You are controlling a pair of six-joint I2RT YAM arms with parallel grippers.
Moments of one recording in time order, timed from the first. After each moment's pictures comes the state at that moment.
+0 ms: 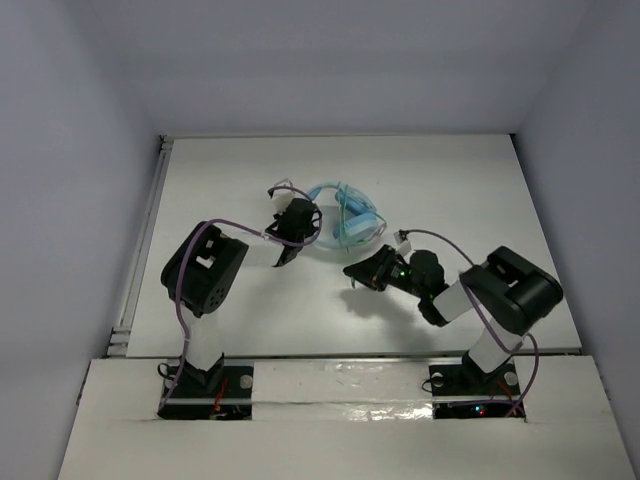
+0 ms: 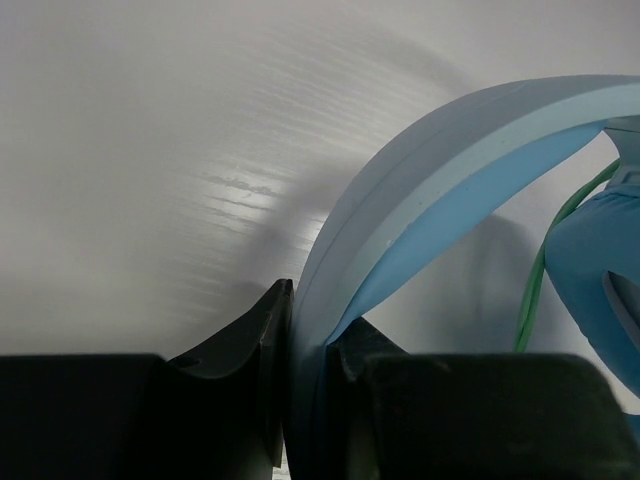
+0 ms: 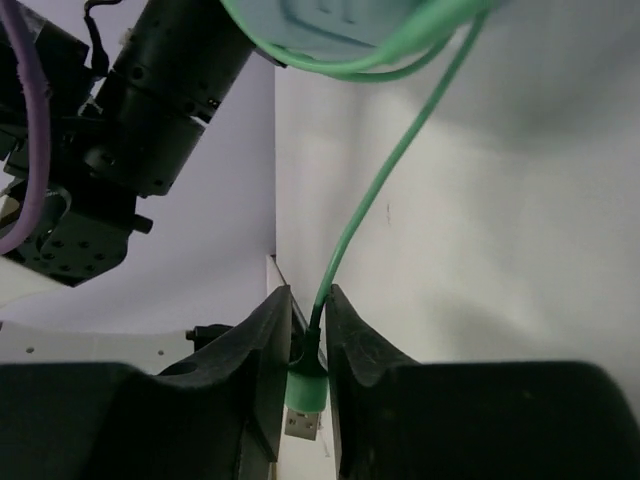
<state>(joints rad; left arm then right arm) -0.59 1.87 0.92 0.35 -0.45 -0.80 0.59 1.72 0.29 1.25 -0.41 1.32</state>
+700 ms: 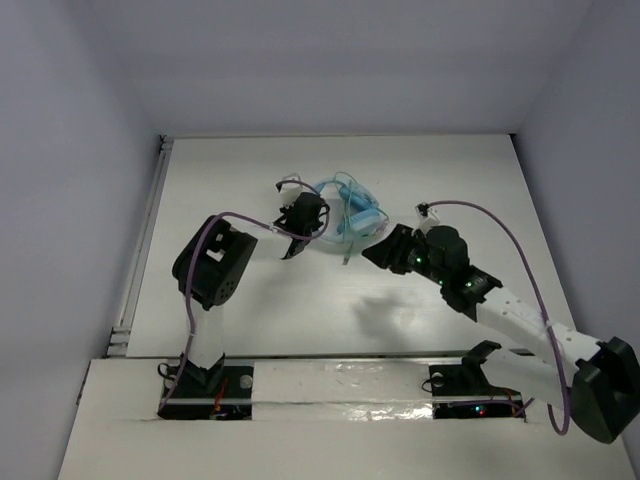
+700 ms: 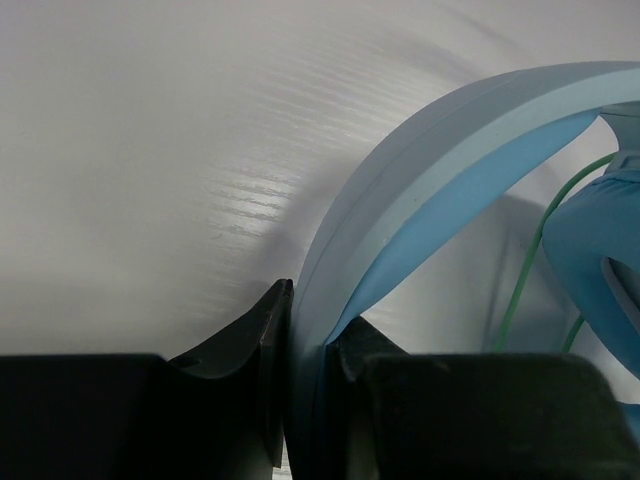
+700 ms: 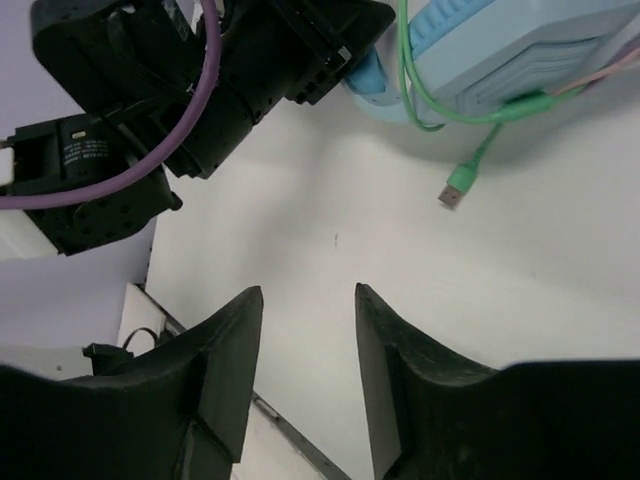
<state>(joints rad) -0.61 1.96 1.04 0.30 -0.48 -0.76 0.60 1.02 0.55 0.14 -0.17 0.85</state>
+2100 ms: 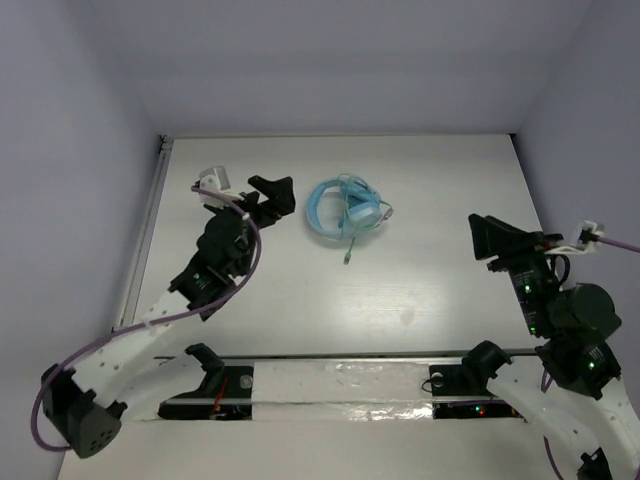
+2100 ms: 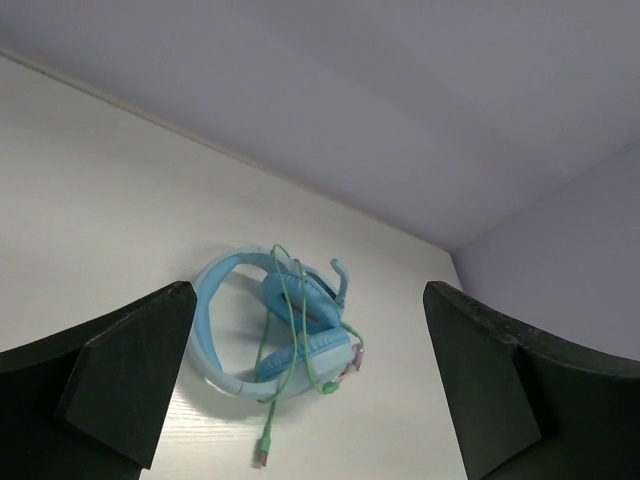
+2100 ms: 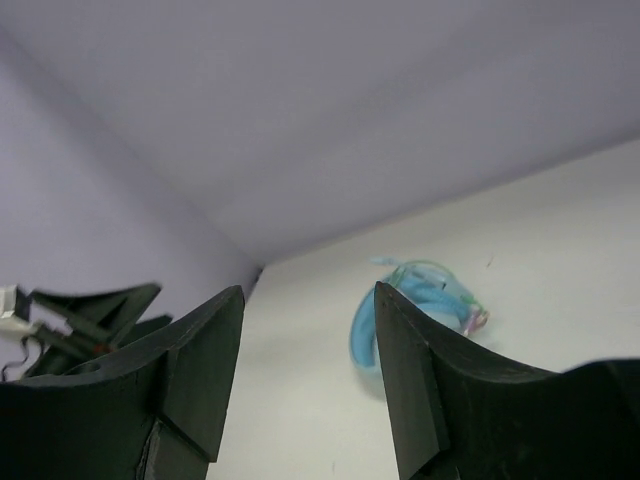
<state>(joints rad) -0.71 0.94 0.79 0.18 -0.58 -0.65 0.60 0.36 0.86 -0.26 0.37 0.56</state>
